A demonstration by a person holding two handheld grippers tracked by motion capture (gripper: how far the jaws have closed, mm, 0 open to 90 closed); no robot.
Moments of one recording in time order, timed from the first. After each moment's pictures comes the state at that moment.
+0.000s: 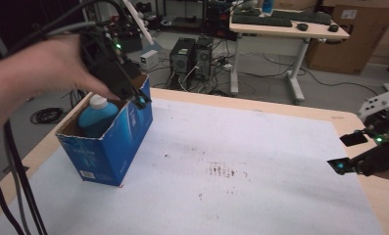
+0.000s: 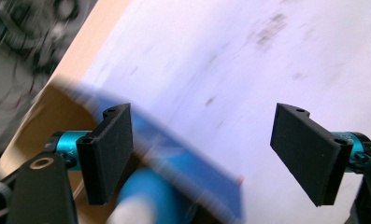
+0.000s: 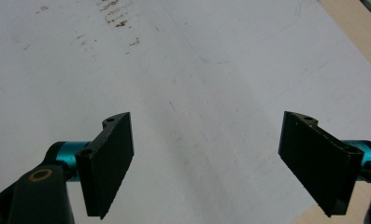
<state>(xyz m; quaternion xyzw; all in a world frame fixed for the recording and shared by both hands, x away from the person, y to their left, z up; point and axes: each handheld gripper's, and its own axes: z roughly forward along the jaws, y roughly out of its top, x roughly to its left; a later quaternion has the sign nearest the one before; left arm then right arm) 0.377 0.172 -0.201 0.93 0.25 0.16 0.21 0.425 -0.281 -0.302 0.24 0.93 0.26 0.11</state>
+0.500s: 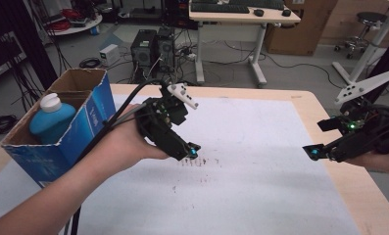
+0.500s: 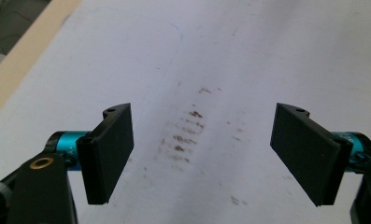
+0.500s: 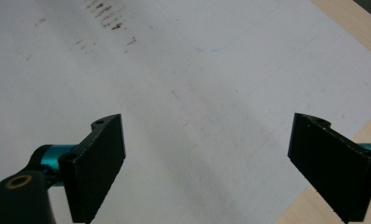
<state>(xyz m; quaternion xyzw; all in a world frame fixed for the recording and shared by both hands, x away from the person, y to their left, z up) 0.386 0.069 -0.322 0.91 0.20 0.15 0.33 0.392 -0.305 -0.309 0.31 0.89 0.30 0.13</state>
